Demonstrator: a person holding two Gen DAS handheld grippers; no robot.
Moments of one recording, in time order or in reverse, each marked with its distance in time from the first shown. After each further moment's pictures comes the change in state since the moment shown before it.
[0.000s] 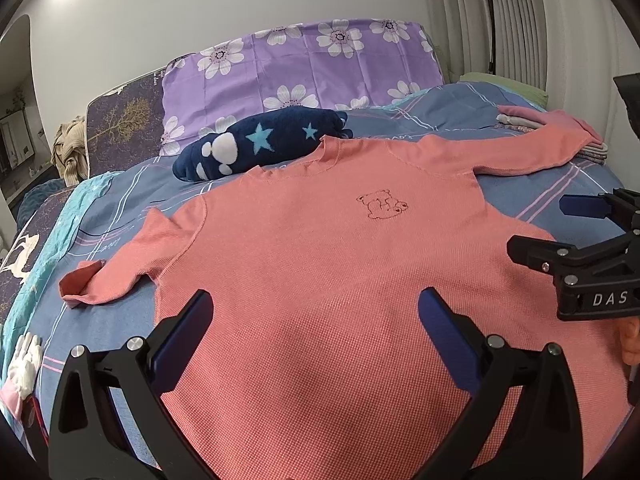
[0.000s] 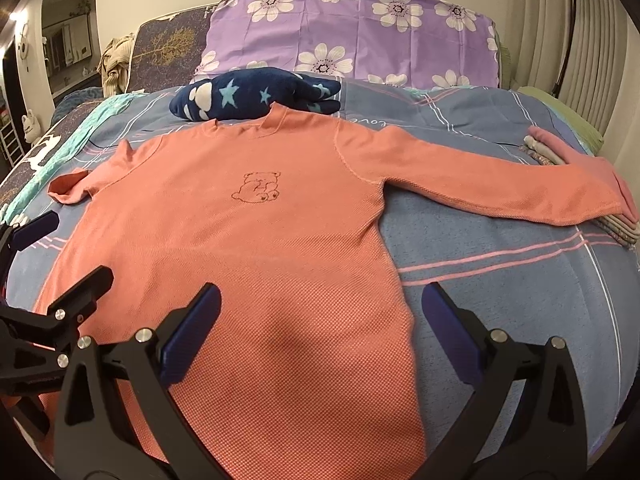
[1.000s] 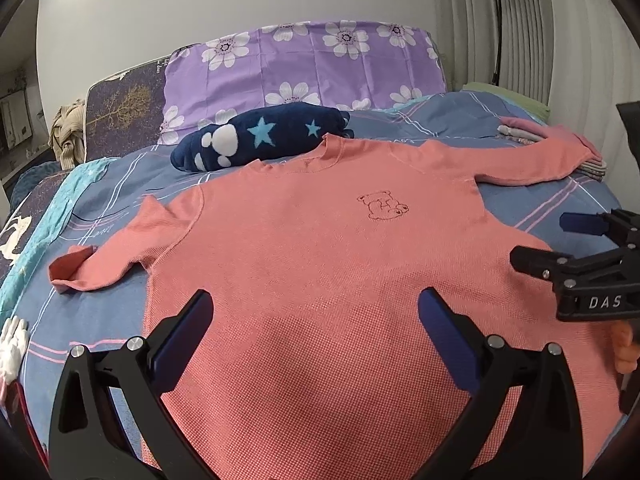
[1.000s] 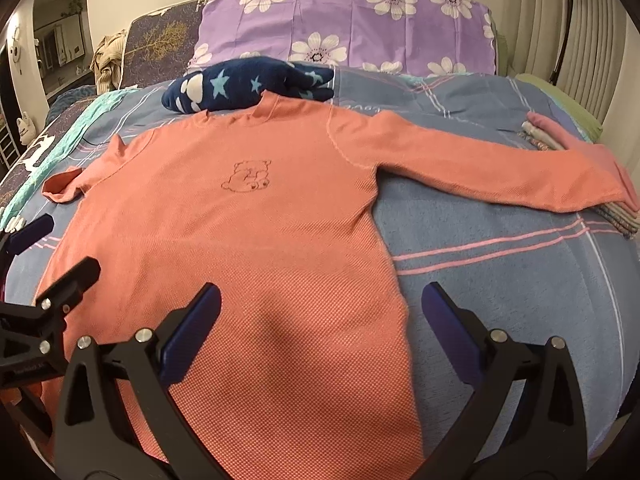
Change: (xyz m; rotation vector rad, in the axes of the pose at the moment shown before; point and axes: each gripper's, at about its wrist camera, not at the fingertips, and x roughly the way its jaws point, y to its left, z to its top) left arm 0.003 0.007 -0.002 -0.060 -0.001 -0.031; right arm 0.003 -0.006 -0.002 0.018 0.024 -0.018
